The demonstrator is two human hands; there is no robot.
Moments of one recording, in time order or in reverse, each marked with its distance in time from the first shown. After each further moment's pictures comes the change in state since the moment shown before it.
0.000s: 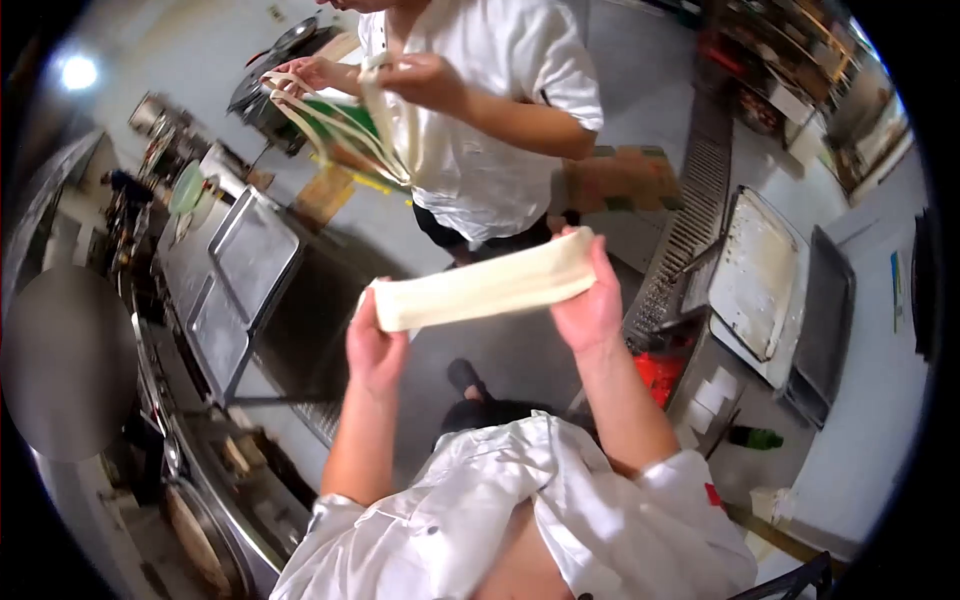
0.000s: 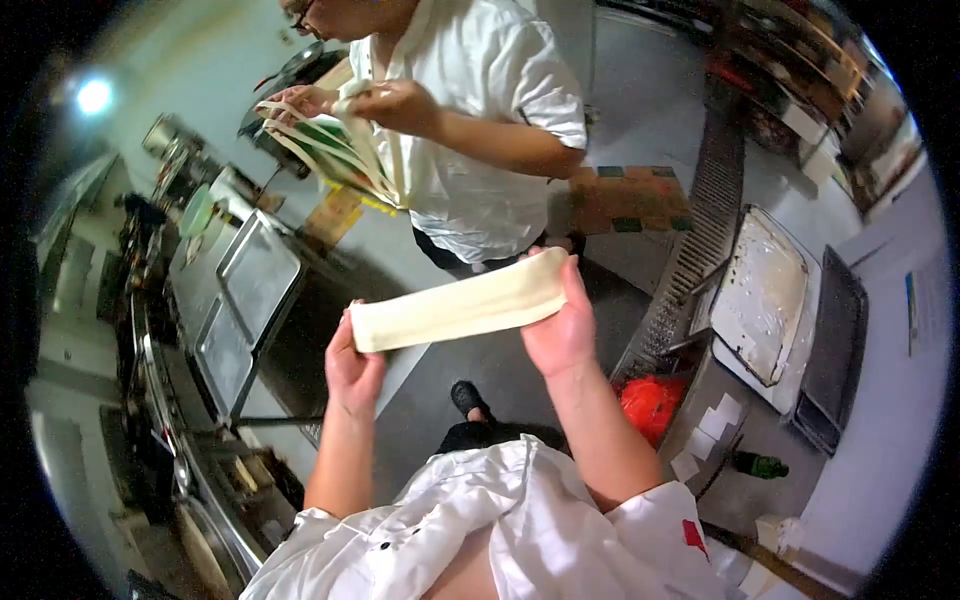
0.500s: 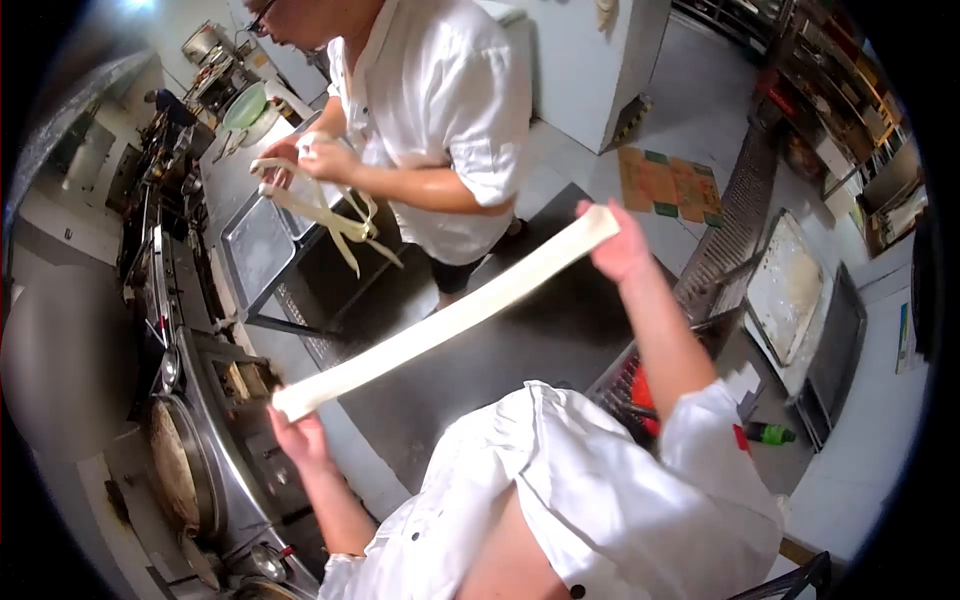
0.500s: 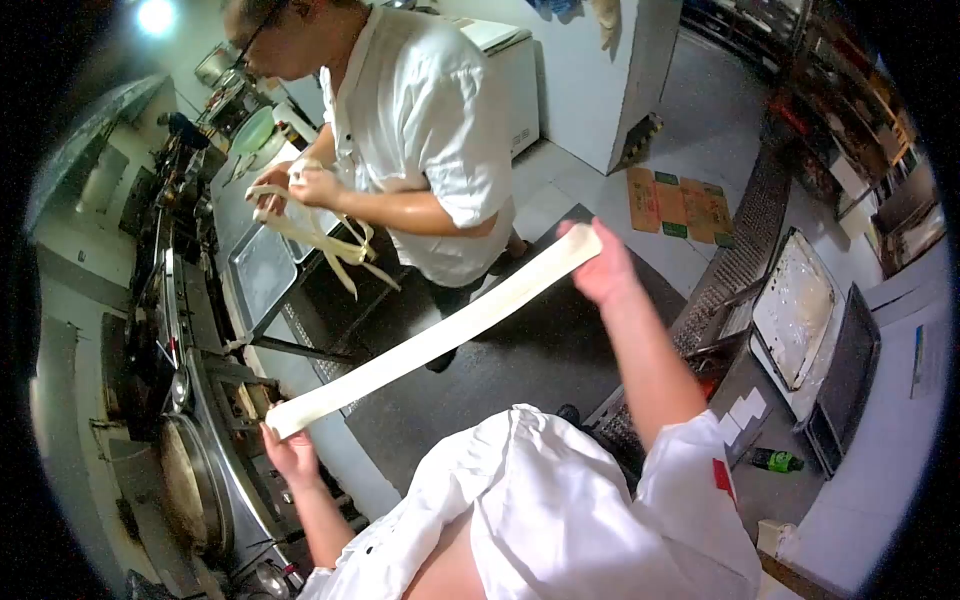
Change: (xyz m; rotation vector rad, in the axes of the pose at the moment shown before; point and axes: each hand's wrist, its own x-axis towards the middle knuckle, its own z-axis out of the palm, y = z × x) left_hand -0.329 0.183 -0.275 -0.026 0.339 0.697; right_hand 0.030 0.088 -0.062 -0.351 0.068 0.336
